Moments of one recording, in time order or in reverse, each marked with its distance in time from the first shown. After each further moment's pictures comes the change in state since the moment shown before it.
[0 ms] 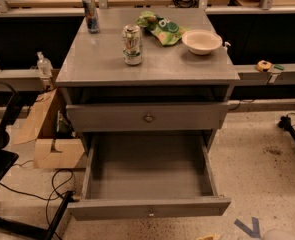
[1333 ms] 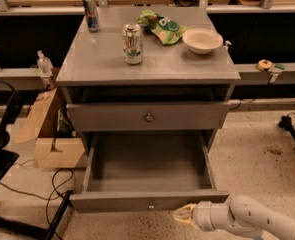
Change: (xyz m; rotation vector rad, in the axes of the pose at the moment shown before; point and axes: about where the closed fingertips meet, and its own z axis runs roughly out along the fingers) arm -0.008 -0.113 0.125 -0.074 -0.133 -0.105
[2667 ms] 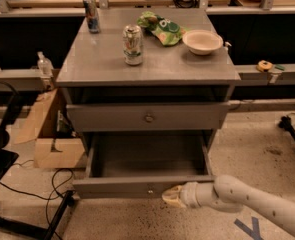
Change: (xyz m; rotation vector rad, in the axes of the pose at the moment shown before) arm -0.051 -0.056 0.039 0.016 -0.021 -0.073
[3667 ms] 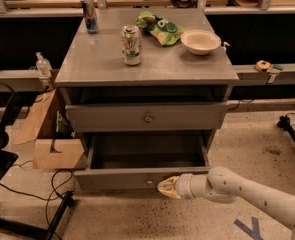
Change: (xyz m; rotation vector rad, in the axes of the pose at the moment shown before) arm -0.023 -0.022 0.017 0.003 -0.003 -0.042
